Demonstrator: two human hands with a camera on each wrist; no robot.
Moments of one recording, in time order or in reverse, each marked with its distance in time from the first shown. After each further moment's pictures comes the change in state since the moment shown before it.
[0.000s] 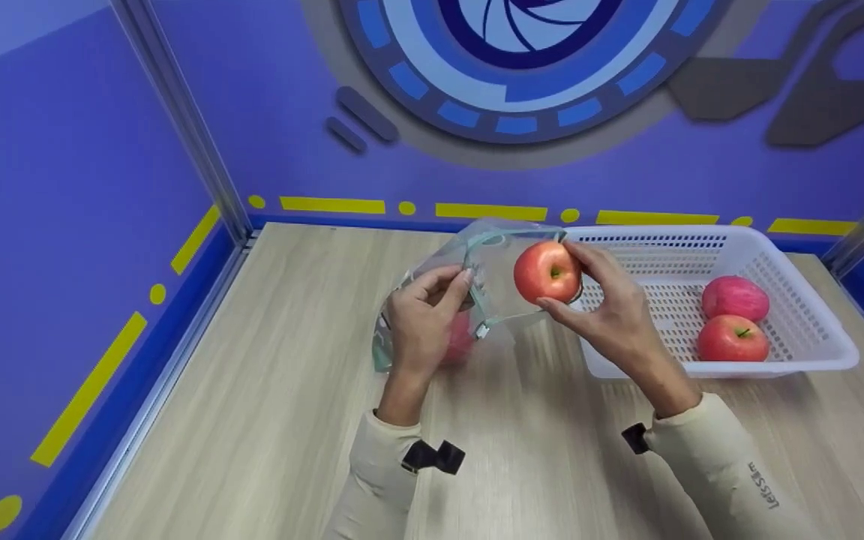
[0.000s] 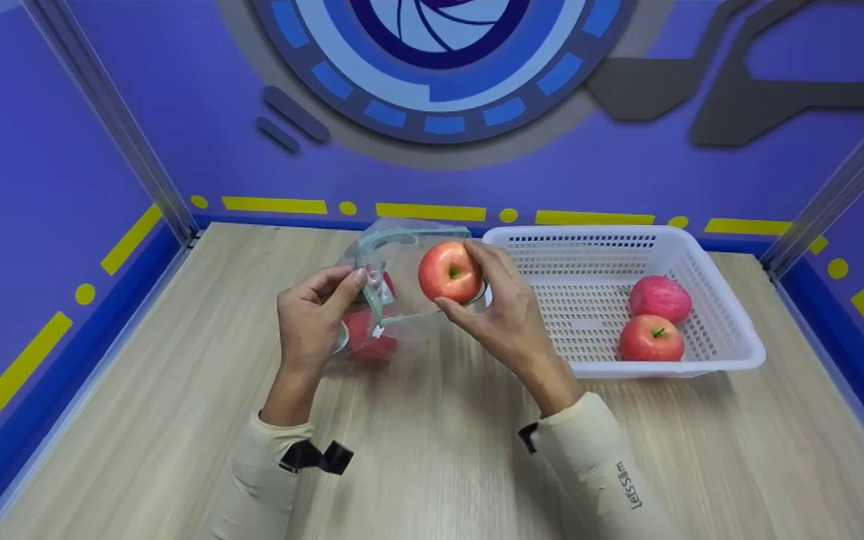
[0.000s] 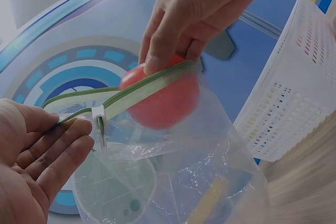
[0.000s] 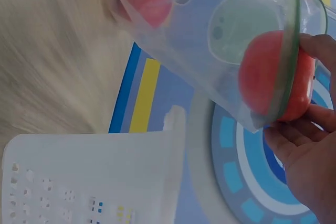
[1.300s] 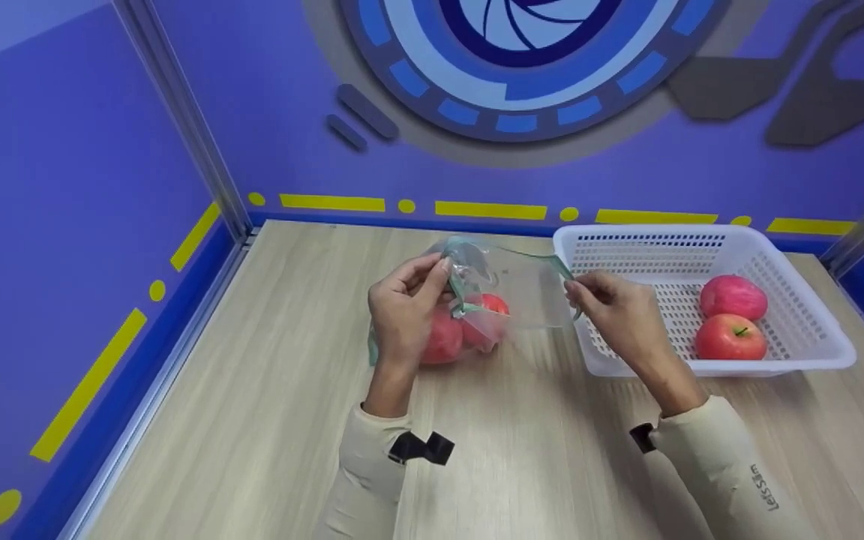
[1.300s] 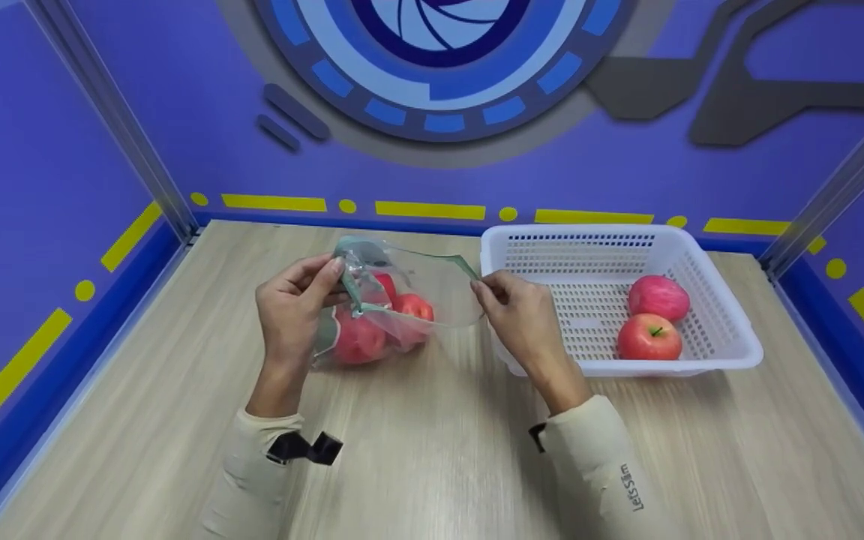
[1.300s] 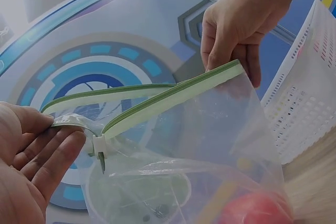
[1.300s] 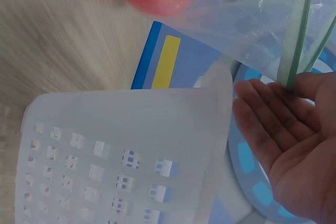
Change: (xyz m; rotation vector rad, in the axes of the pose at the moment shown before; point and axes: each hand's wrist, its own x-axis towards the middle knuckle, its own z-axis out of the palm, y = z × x) left_hand 0.008 0.002 -0.014 -0.095 0.076 -0.034; right_hand -0.010 0.017 -0.008 -0.080 -0.041 0.207
